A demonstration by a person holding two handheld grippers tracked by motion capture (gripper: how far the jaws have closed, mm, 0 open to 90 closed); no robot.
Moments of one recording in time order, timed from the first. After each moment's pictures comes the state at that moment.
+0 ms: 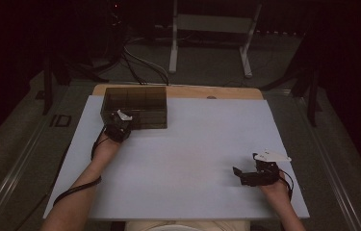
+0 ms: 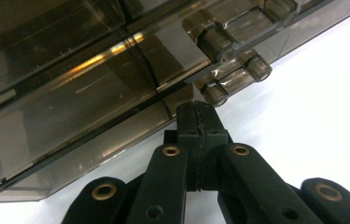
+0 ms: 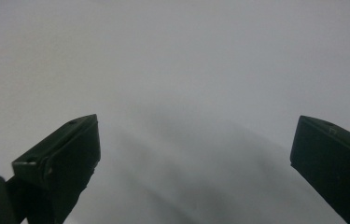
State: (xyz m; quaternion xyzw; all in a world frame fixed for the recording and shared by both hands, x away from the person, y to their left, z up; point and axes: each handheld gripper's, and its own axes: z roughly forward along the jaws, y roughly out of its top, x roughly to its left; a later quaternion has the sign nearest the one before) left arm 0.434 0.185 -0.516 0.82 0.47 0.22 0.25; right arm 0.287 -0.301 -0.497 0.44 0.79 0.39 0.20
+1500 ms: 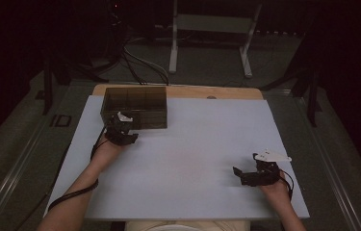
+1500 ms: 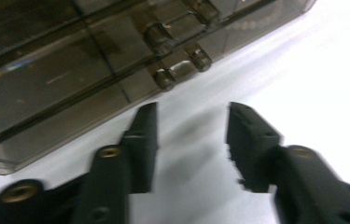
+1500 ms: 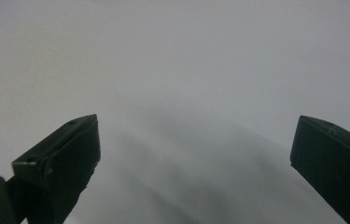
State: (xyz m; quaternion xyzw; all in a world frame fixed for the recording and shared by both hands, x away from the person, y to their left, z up) left arm 0.415 0.179 -0.501 0.82 0.48 0.17 0.27; right arm 0.287 -0.302 -0.497 0.44 0.78 0.39 0.20
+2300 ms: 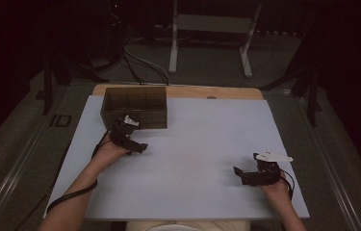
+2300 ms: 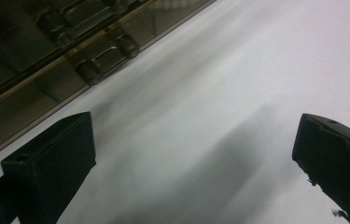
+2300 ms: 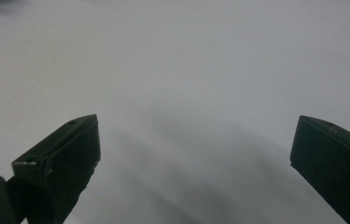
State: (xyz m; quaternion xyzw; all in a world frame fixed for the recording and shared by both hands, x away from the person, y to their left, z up) left arm 0.411 0.168 -0.501 0.86 0.42 0.11 0.28; right arm 0.287 -0.304 -0.497 0.44 0.78 0.39 0.20
